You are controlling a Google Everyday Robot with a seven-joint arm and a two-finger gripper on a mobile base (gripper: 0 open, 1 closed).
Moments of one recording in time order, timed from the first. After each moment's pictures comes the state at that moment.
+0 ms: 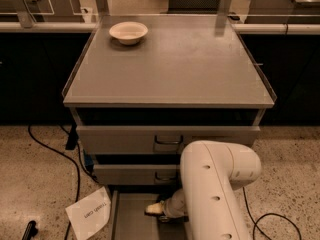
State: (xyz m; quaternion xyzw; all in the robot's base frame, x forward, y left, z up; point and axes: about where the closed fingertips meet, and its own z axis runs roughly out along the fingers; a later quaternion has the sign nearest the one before) arm 0.531 -0.025 0.127 0.00 0.98 0.19 0.10
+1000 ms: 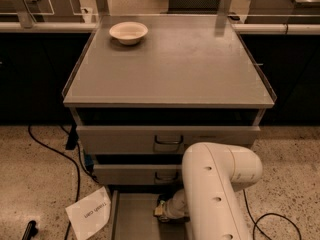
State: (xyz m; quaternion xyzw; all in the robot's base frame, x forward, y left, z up) arm 0.528 -0.030 0.120 0.01 0.98 0.19 0.09
